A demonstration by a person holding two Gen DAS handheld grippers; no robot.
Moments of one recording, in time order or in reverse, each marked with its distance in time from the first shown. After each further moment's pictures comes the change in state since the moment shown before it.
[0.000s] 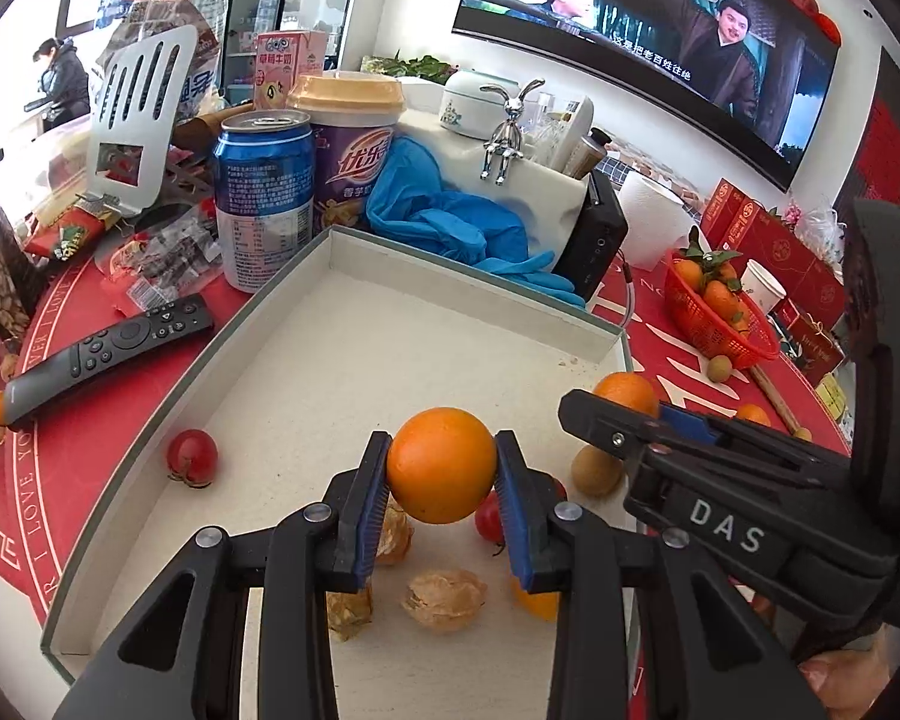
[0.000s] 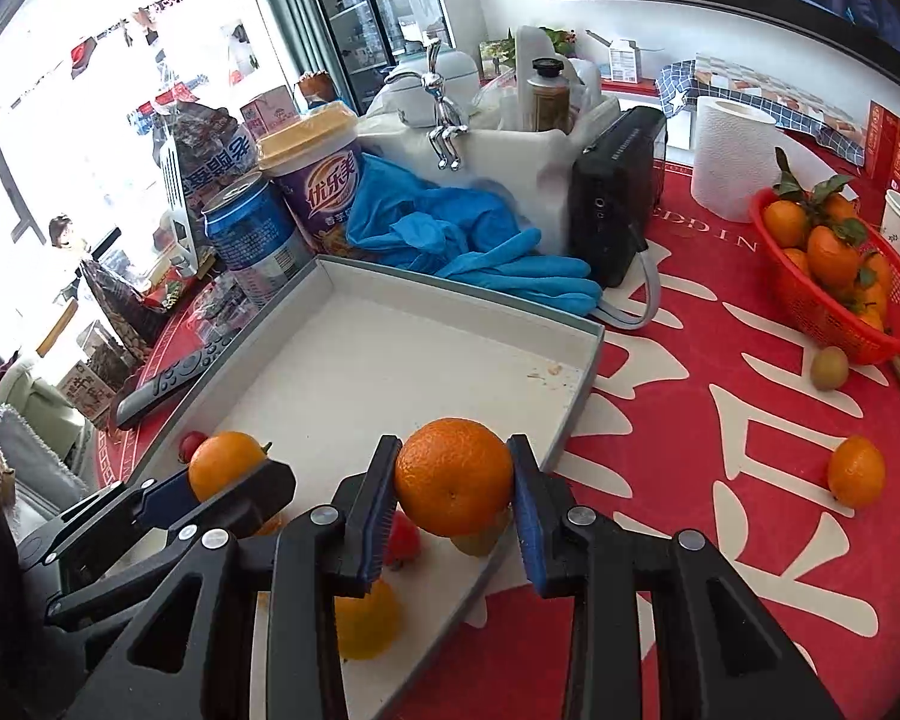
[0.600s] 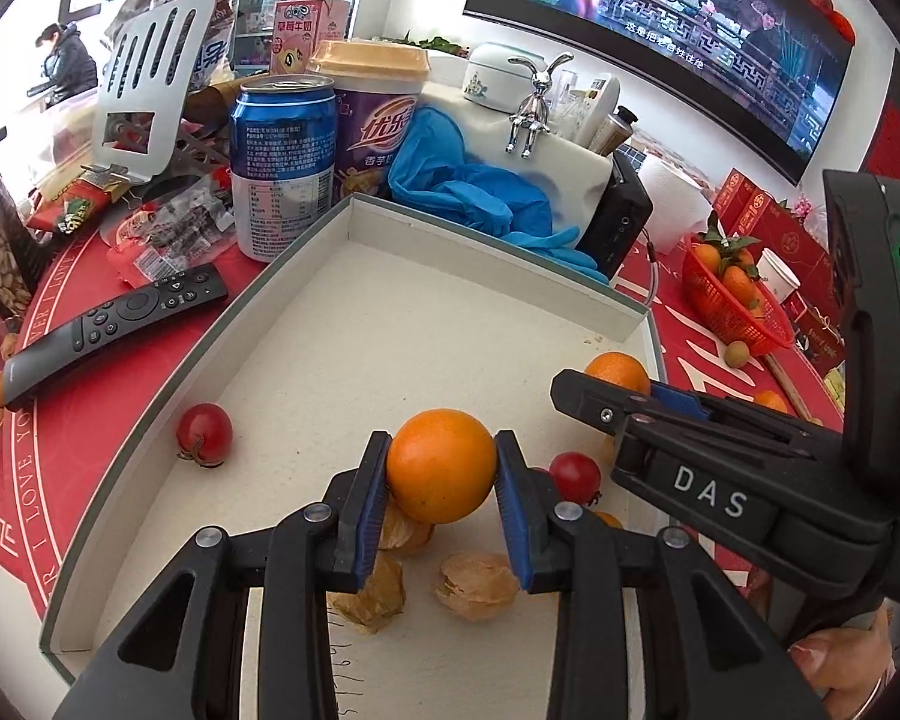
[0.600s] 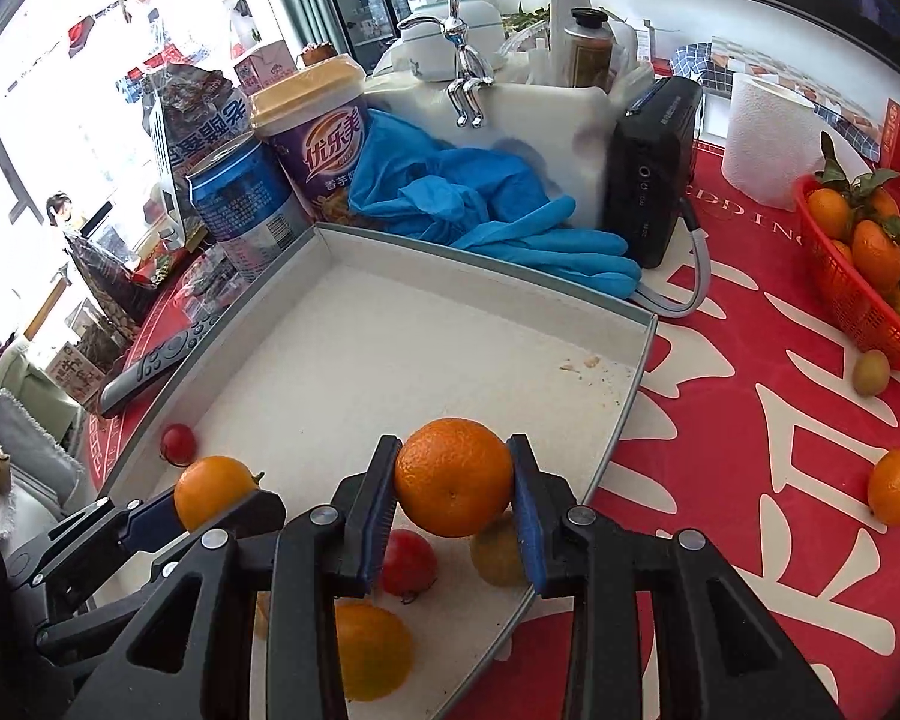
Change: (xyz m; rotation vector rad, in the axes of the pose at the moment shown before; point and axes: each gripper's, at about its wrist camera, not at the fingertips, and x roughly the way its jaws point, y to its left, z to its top) left arm 0.006 0.009 -0.005 -0.010 0.040 0.015; right arm 0.020 0.008 0.002 -0.017 0.048 -0.005
